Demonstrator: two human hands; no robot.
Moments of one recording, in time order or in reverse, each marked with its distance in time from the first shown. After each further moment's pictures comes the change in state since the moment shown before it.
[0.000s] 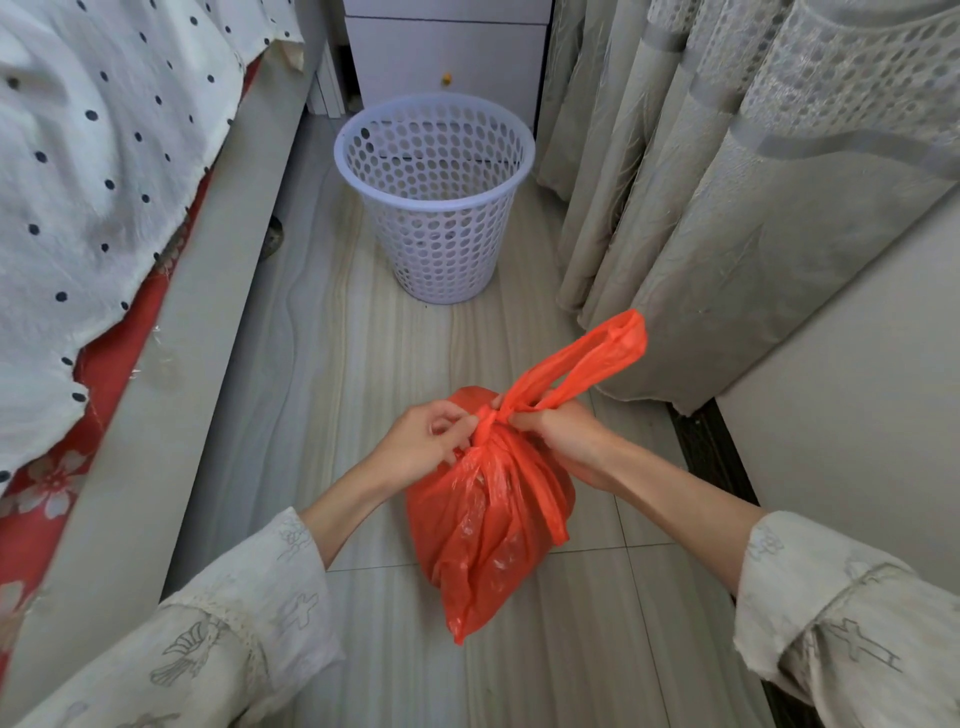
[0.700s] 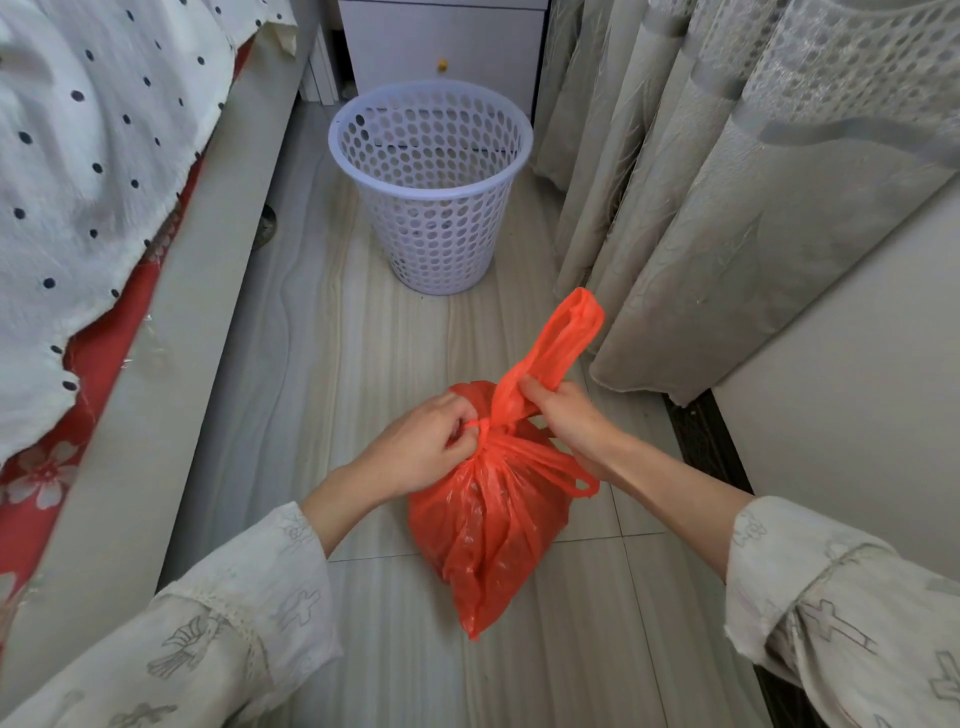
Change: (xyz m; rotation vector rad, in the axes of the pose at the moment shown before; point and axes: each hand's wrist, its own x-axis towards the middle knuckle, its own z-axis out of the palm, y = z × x) left_hand 0.003 -0.009 -0.002 0.669 -0.066 0.375; right_hand 0.004 -0.001 -0.002 -0.052 0.186 0.104
